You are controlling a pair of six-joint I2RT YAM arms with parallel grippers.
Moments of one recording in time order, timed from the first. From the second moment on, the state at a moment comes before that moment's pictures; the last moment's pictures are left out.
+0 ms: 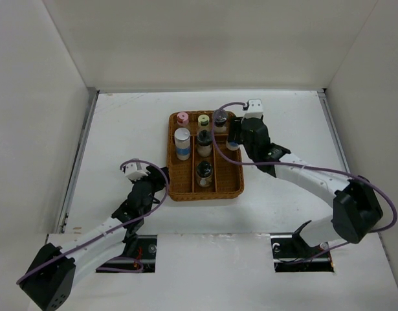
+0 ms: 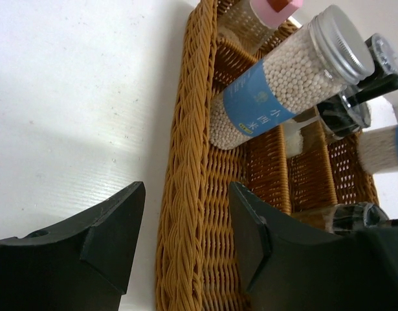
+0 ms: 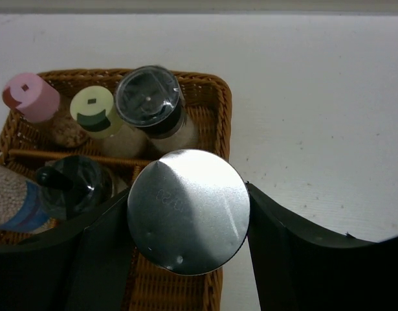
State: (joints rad) left arm -0.62 0.76 0.06 0.46 -0.55 -0.75; right arm 0.65 1.40 0.98 0.10 0.49 0.25
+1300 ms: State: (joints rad) left arm -0.58 0.75 0.06 0.46 -0.54 -0.72; right arm 0.71 1.32 0.86 0.25 0.63 0.32
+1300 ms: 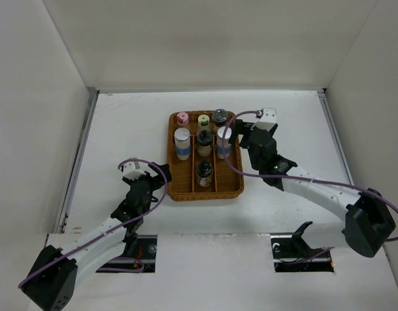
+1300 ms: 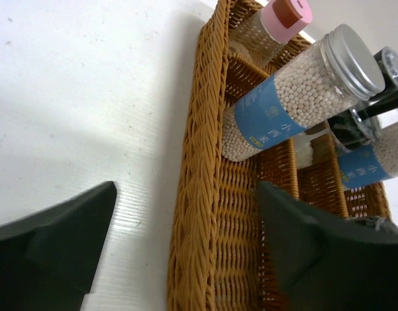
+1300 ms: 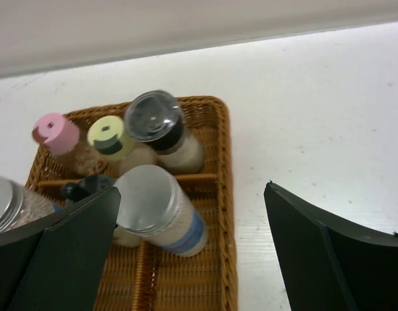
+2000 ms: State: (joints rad) left arm -0.43 0.79 0.38 -0.02 -0.52 -0.74; right arm 0.60 1.38 0.60 0.41 0.74 0.46
